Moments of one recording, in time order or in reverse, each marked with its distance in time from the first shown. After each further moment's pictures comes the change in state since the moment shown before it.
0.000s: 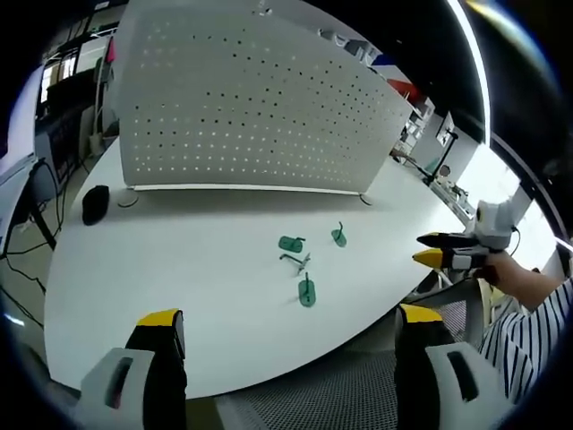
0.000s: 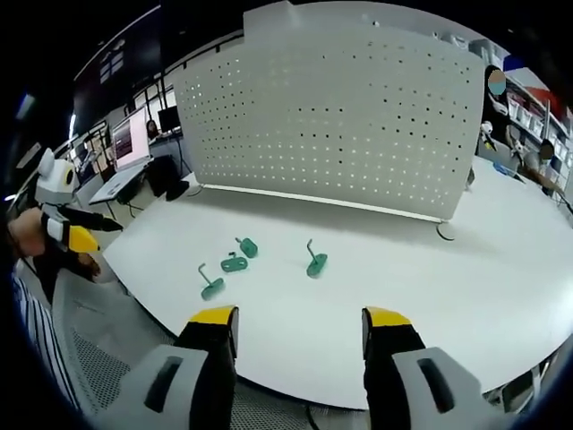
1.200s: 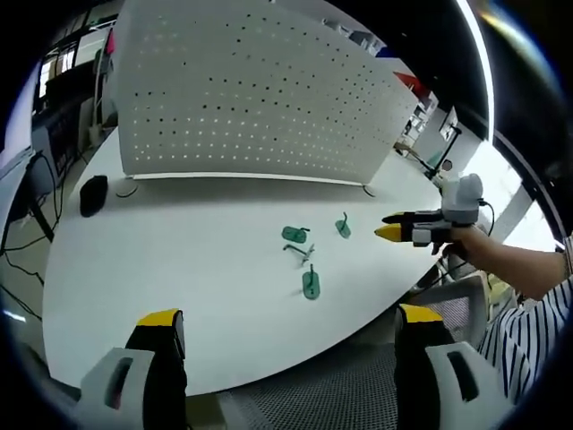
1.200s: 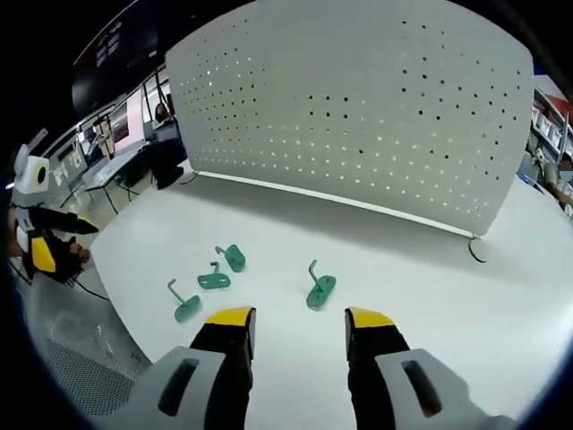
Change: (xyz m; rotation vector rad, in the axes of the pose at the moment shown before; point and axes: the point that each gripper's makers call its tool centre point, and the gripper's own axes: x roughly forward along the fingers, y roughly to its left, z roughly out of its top) left arm 0.007 0.007 -0.006 -0.014 0.053 0.005; right arm 0.091 -0.005 0.018 -0.049 0.071 0.063
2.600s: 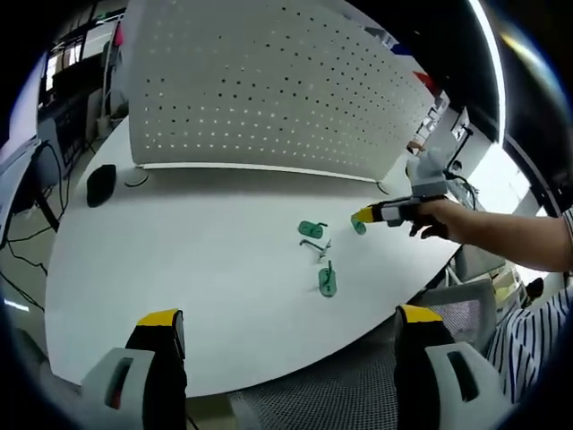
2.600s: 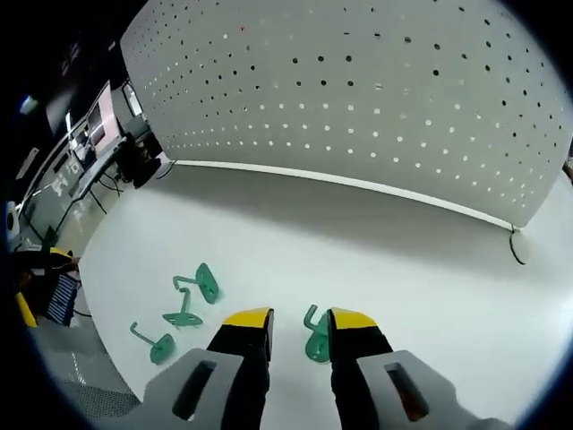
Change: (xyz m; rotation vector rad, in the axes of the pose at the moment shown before) left arm 0.009 0.020 -0.004 -0.032 0.028 0.042; right arm 0.082 -0.008 0.006 0.066 0.156 0.028
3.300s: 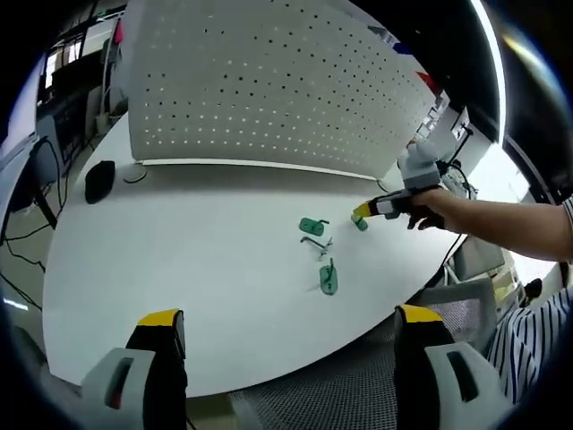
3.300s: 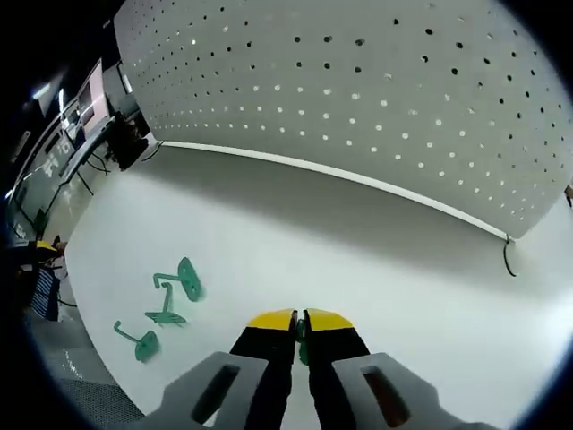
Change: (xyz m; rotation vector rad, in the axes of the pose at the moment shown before) left arm 0.002 0.000 -0.002 -0.004 0.009 -0.012; right arm 0.002 -0.008 -0.001 -0.038 0.077 -0.054
